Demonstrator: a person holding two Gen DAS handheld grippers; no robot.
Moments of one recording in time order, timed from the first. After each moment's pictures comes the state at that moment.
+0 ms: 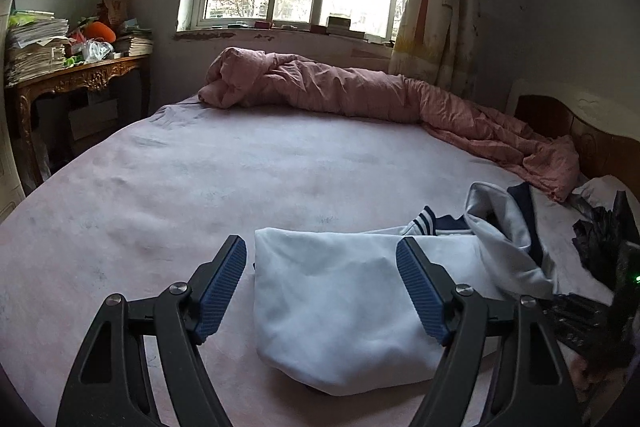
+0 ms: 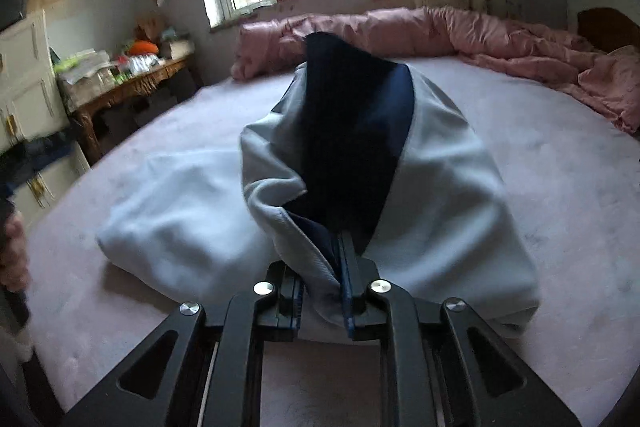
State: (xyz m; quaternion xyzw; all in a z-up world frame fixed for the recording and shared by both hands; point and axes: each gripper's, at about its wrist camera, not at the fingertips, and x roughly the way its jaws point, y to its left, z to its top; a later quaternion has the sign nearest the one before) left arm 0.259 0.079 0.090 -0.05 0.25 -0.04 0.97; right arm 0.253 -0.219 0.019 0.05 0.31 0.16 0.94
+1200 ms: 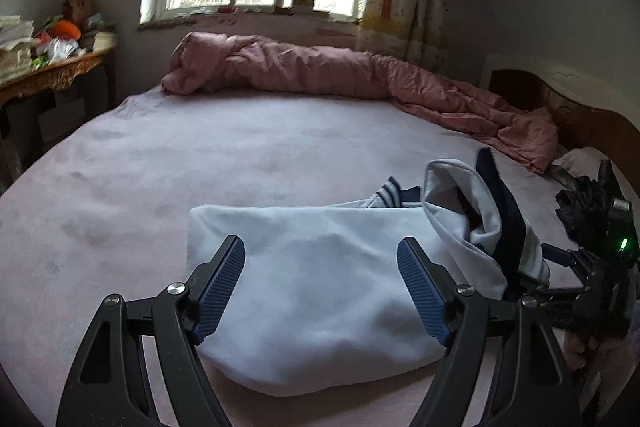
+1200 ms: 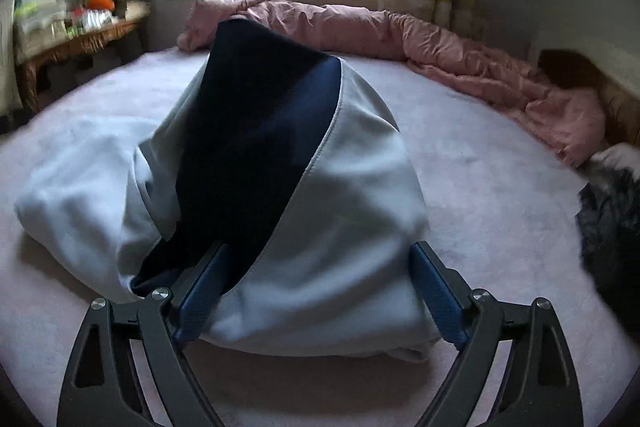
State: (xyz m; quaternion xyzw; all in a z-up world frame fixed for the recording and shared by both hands) left arm 0.264 0.030 0.068 -0.03 0.26 -0.10 0.96; right arm 0.269 -0.245 0.019 -0.02 0.32 0.06 0.94
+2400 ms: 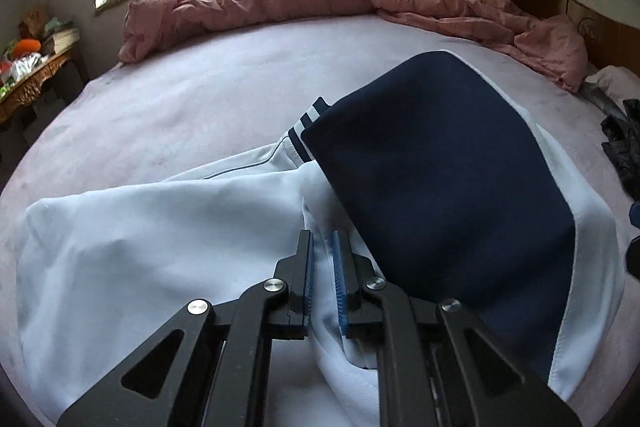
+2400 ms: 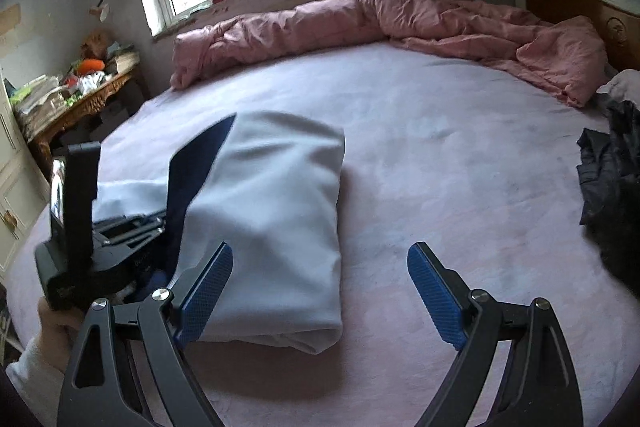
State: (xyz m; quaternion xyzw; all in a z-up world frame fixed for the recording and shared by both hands) left arm 0.368 -0.126 -0.007 0.06 0.38 -0.06 0.92; right arm 0.283 -0.322 0.031 0.07 0.36 0.07 0.93
